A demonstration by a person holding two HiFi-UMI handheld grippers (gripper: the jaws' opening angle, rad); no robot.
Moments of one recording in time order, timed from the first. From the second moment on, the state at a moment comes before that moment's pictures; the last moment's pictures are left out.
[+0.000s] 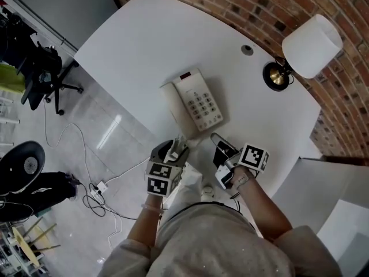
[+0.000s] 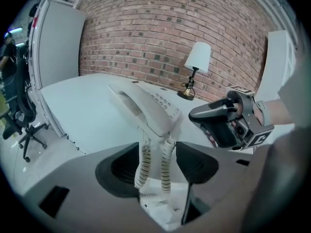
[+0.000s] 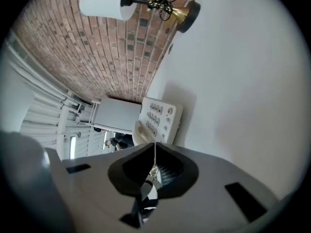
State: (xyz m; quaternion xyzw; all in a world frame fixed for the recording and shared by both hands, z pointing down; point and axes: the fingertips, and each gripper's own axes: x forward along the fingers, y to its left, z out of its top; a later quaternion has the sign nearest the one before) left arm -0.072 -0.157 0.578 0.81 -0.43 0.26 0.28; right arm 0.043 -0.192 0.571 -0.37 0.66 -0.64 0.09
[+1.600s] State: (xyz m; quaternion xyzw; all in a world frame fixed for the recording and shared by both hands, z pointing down) left arm -0.132 -0.069 0.429 0.77 -0.62 0.06 0.10; right arm 0.086 -0.113 0.414 -0.41 0.90 -0.13 -0.04
